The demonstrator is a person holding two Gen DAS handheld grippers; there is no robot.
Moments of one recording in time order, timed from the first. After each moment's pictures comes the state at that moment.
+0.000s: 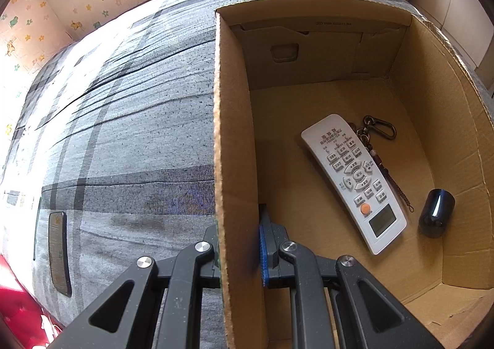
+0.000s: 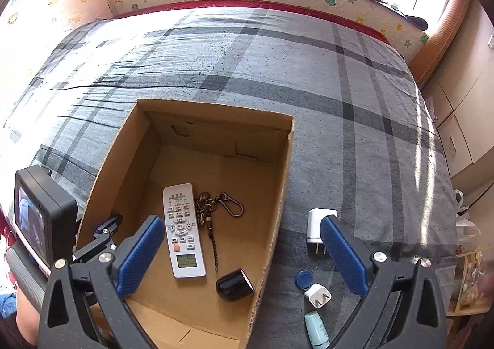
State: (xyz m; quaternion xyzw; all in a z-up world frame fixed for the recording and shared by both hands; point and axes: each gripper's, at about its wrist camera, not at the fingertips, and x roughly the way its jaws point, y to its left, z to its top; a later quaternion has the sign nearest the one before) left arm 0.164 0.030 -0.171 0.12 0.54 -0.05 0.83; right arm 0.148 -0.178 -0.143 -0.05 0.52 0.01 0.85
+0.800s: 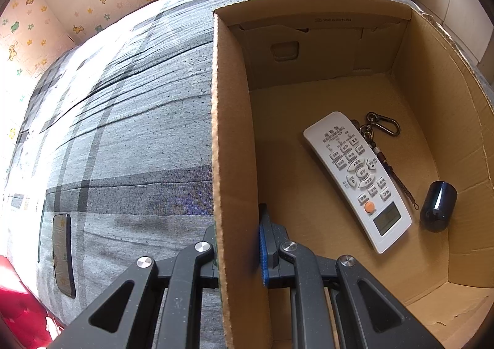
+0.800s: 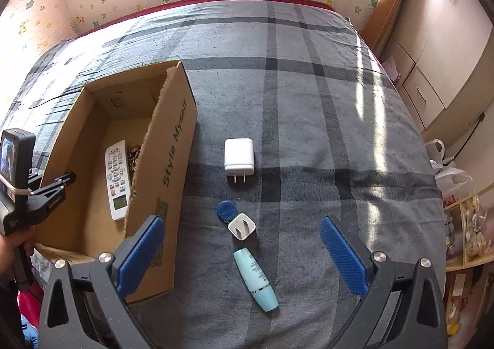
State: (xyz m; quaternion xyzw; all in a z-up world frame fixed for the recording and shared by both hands) left arm 0.161 0.026 -0.178 0.13 0.54 -0.04 0.83; right arm 0.049 -0.288 -0.159 0.01 0.52 -0.06 0.85
